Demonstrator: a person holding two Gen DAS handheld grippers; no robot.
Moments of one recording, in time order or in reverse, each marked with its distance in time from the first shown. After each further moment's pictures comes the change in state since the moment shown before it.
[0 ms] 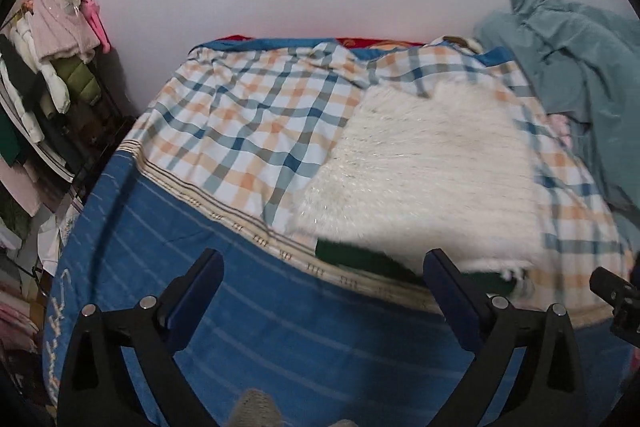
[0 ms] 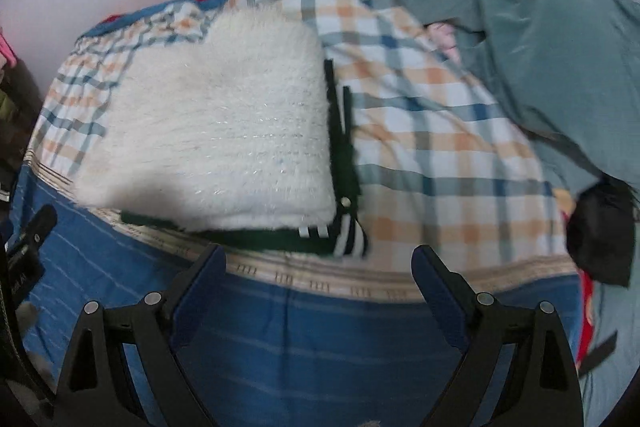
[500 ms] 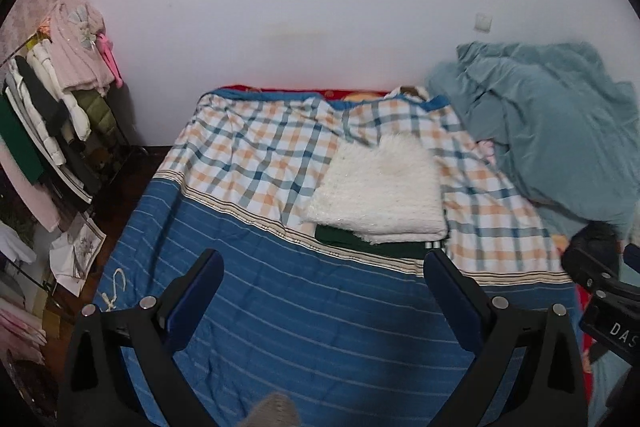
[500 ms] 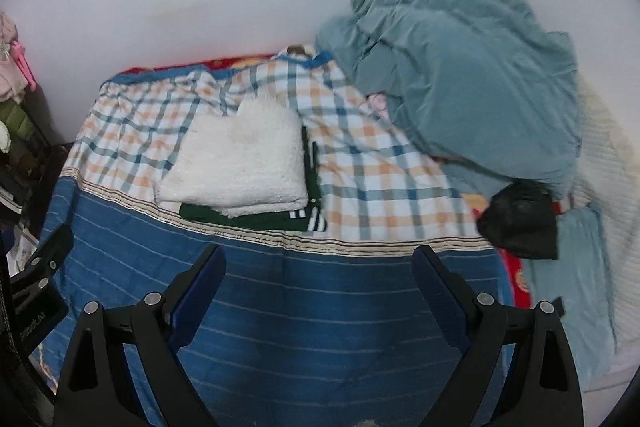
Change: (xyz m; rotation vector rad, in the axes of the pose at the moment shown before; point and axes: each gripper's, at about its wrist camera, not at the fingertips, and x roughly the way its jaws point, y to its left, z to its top) left arm -0.253 0.032 -0.019 0.030 -0.109 -0.071; right arm -0.315 0.003 -0.122 0.036 -0.190 -0.079
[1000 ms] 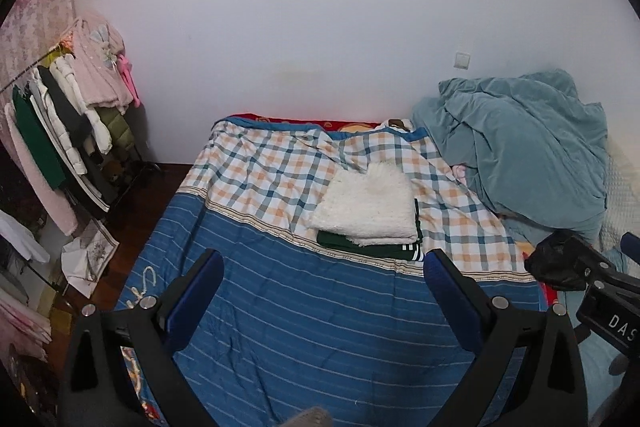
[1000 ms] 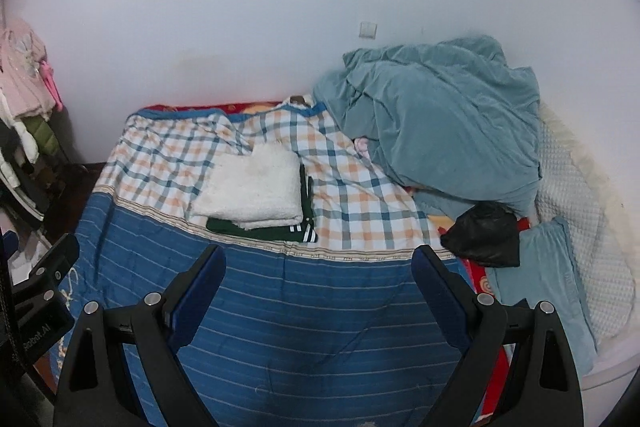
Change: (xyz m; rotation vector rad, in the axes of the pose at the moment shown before) left arm -0.151 0.013 -0.011 -0.005 -0.075 -0.005; right arm -0.228 -0.046 -0.035 -0.005 -0.145 0.017
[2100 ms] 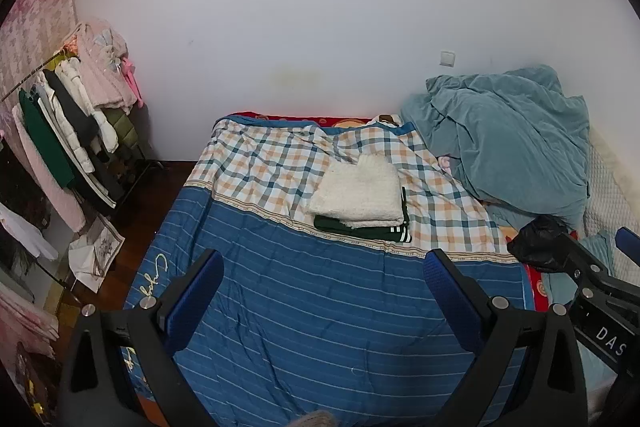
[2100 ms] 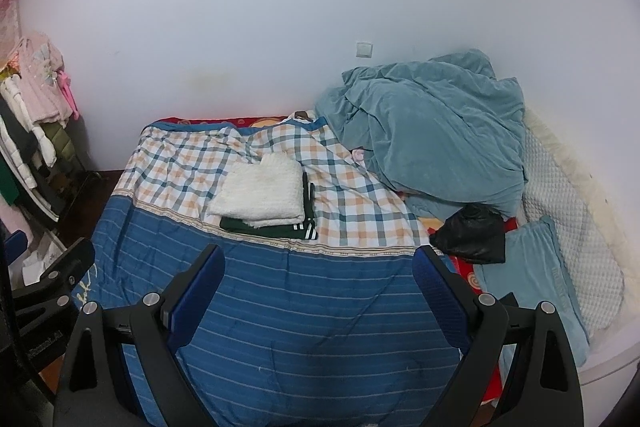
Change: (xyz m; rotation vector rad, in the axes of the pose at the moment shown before) left arm -0.075 -0.006 -0.020 0.007 0.010 -0.022; right arm -0.121 -0.035 -0.029 -0.008 -0.045 0.028
